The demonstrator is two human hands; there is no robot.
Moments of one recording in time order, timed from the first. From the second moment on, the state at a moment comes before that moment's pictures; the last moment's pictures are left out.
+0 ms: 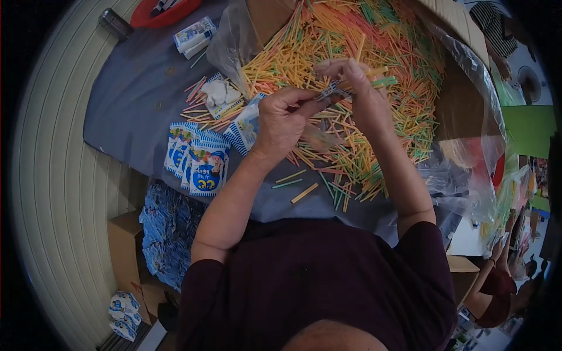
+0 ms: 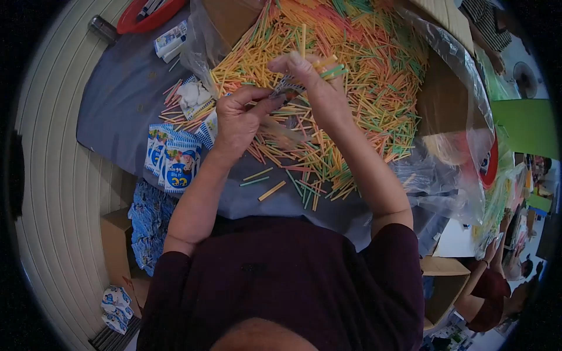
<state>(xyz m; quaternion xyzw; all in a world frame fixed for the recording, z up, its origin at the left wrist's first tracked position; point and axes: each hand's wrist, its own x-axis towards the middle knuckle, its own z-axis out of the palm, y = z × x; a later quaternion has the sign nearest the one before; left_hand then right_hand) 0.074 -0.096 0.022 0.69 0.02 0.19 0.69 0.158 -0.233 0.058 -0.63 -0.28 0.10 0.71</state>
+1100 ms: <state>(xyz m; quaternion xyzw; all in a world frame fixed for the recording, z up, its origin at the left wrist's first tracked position) 0.083 -0.099 0.010 0.49 -0.05 0.11 0.86 0.160 -0.237 0.056 -0.69 -0.45 0.14 0.55</state>
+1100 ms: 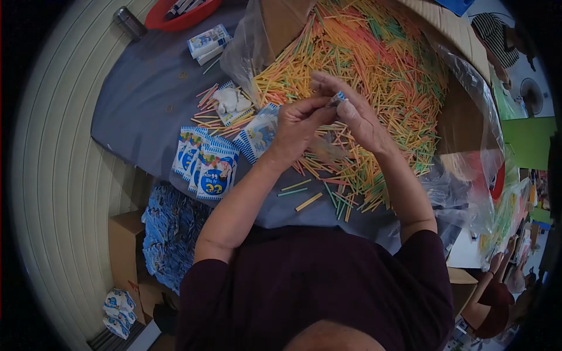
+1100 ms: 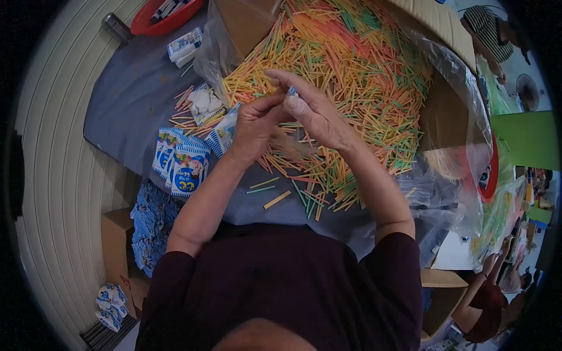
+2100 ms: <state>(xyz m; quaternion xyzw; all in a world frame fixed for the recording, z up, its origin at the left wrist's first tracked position) -0.024 -0.051 -0.001 0.77 -0.11 0.34 0.52 0.167 -0.264 0.027 -0.90 -0.38 -0.05 0.22</state>
